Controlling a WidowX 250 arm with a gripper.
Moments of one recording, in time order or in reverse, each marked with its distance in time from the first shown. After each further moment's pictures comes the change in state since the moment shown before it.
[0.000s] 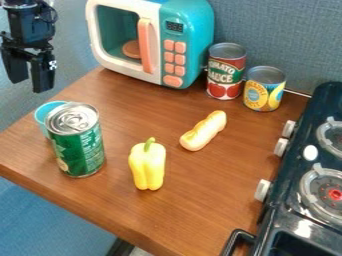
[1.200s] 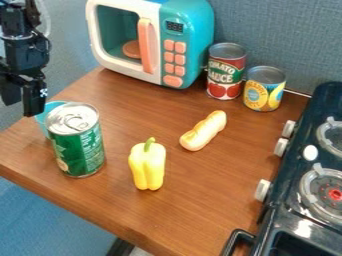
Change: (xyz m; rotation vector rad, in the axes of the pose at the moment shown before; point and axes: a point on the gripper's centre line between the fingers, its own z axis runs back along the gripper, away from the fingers) arm -0.006 0.018 -0.043 0.033 0.052 -0.039
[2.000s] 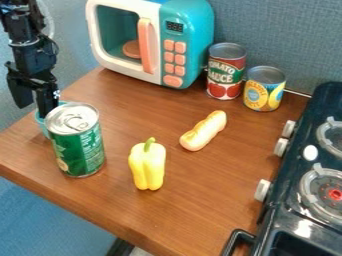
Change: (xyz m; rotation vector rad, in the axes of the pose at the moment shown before) arm 0.019 -0.002 -0.007 -0.023 -0.108 0.076
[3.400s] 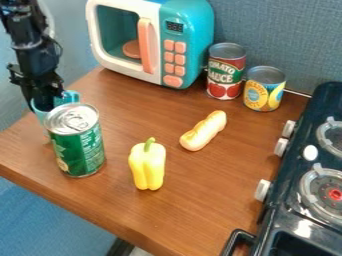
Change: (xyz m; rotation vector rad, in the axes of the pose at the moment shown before) arm 0.001 -0.011 0.008 -0.005 -0.063 0.078
